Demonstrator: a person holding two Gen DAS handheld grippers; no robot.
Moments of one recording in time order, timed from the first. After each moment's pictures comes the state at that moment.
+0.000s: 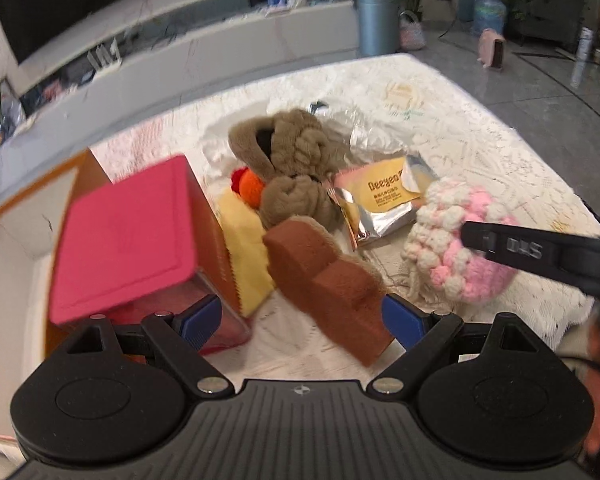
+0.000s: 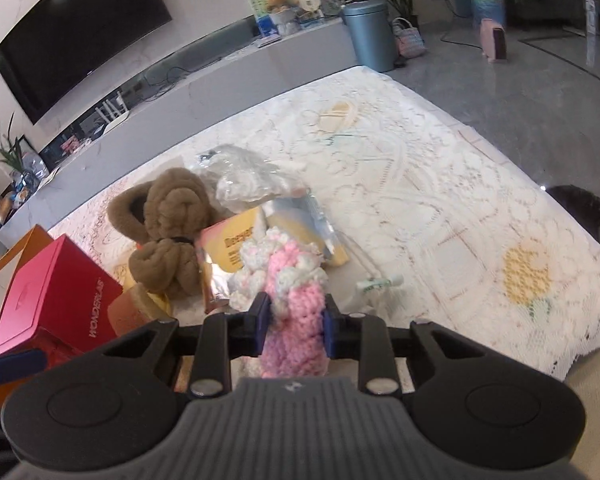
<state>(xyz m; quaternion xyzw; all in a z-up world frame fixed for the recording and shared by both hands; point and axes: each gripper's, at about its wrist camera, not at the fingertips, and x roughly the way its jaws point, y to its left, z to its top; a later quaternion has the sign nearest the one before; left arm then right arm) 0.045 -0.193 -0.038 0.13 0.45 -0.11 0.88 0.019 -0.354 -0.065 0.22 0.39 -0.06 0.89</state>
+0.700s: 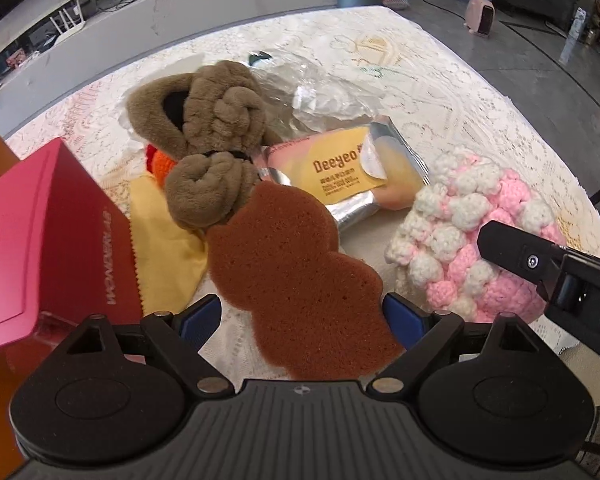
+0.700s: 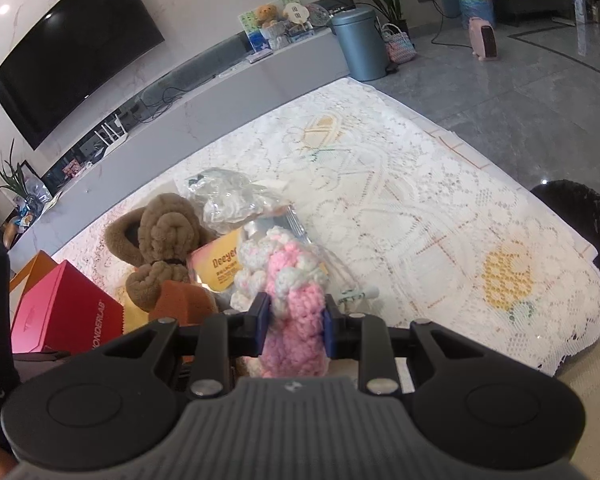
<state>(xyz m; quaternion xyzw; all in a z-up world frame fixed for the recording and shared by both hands) 0.086 -0.240 -0.082 0.12 0.51 -0.14 0.84 0.007 -0.378 -0.065 0.24 0.37 -0.07 0.89</state>
